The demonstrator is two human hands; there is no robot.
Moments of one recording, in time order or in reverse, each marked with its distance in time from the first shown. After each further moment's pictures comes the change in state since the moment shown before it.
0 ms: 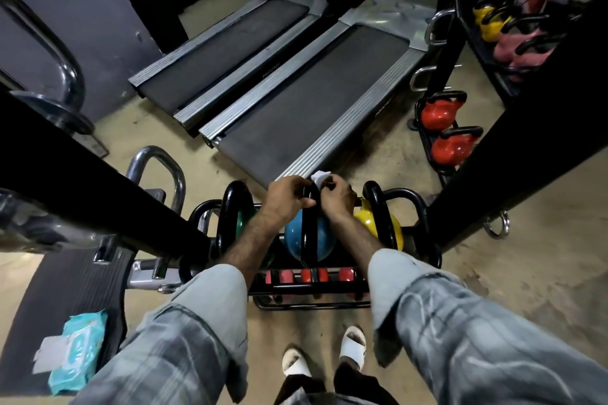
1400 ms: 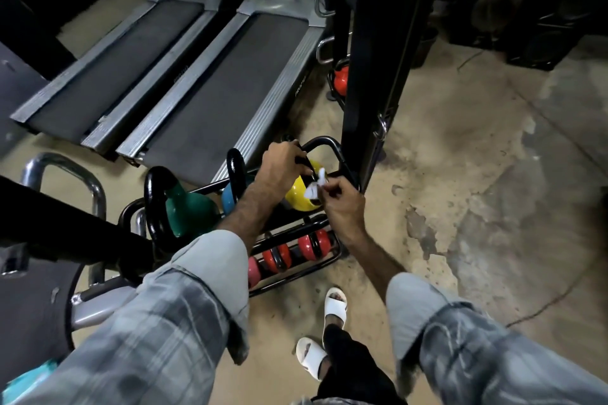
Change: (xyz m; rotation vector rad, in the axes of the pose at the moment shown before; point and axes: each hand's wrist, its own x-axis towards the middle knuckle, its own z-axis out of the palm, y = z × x) left_hand -0.051 0.094 0.084 0.289 -0.110 0.381; right_hand -0.113 0.132 -0.117 0.193 0.330 -0.152
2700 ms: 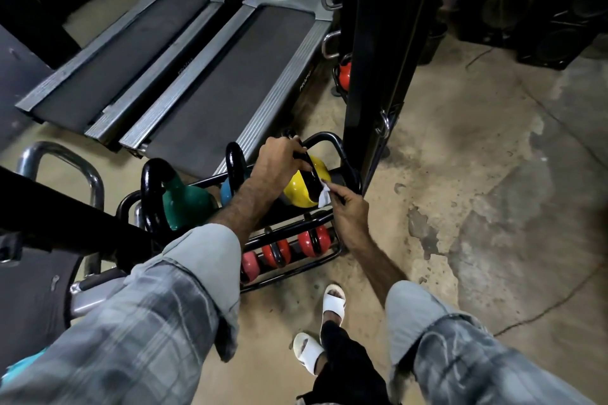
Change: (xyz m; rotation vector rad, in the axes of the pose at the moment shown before) left_hand 0.006 -0.009 0.009 -0.098 0.030 -0.051; right_hand 0.000 0.026 -0.008 0.115 -0.073 -0.043
